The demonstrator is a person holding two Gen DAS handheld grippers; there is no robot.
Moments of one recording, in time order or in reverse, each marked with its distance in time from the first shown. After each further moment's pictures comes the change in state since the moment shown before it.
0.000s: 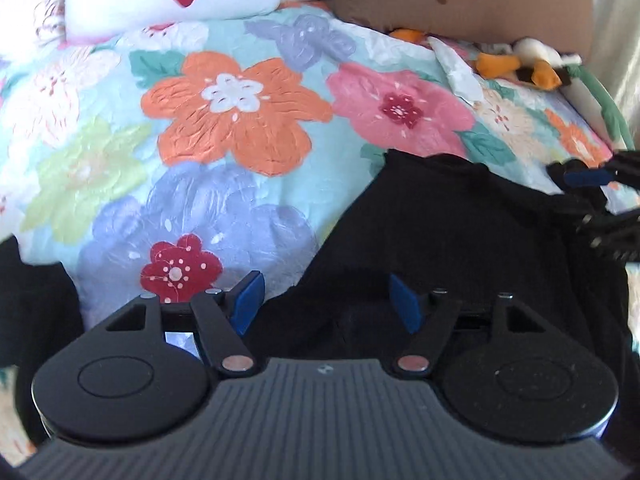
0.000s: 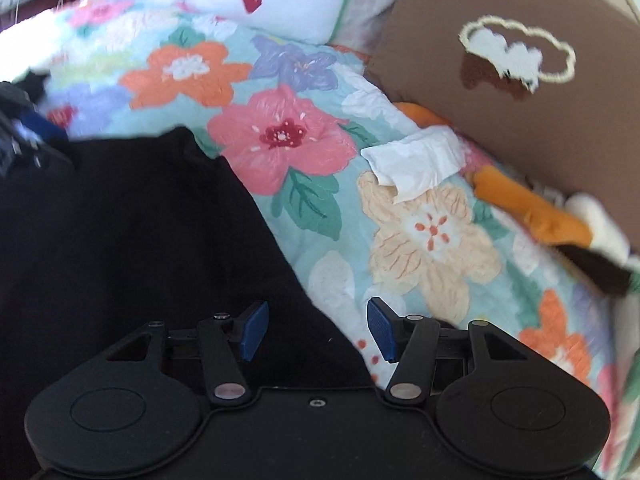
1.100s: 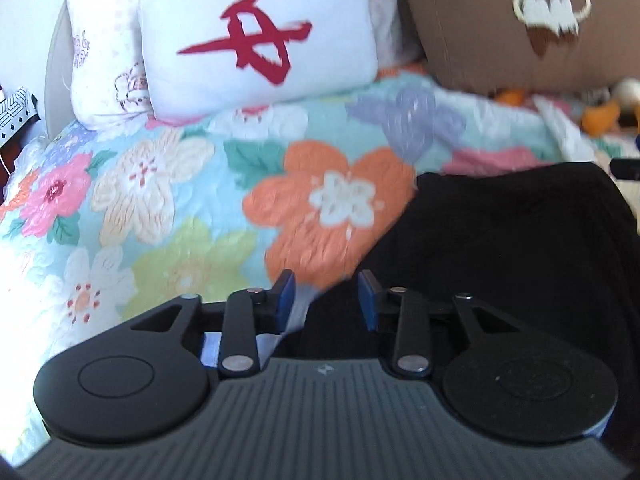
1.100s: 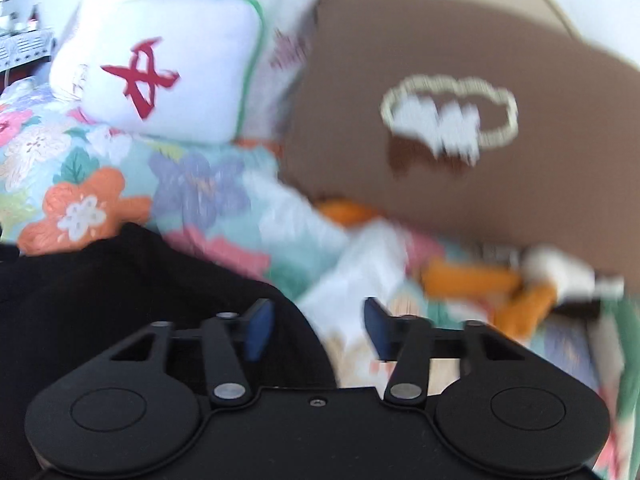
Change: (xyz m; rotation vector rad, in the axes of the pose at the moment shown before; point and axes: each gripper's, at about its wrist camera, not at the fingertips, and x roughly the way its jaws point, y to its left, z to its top) left arm 0.013 0.017 0.051 0.025 -0.095 0.333; right arm 0.008 -0.045 0.085 0.313 -0.174 -0.138
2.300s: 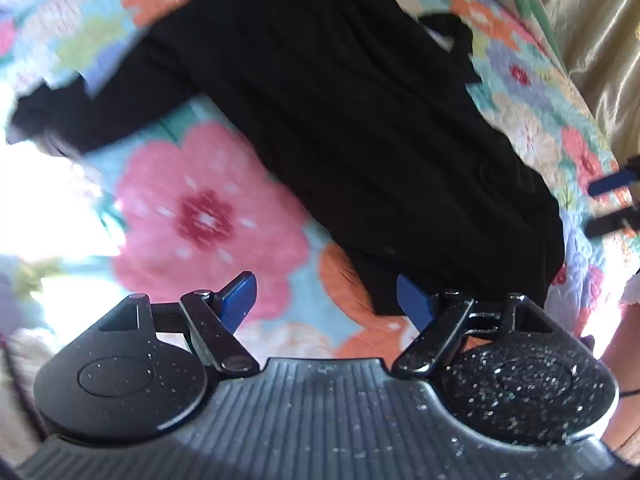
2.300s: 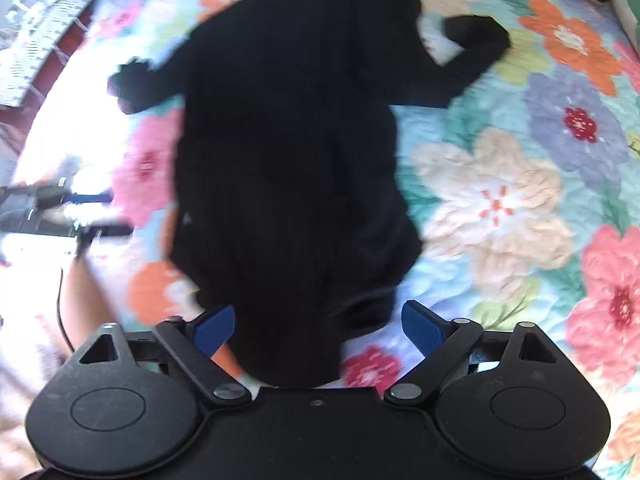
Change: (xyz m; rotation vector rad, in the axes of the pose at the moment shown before) left arm -0.197 -0.070 -0.166 0.086 0.421 -0.424; right arm -0.227 -0.036 -0.183 0.261 0.618 0.412
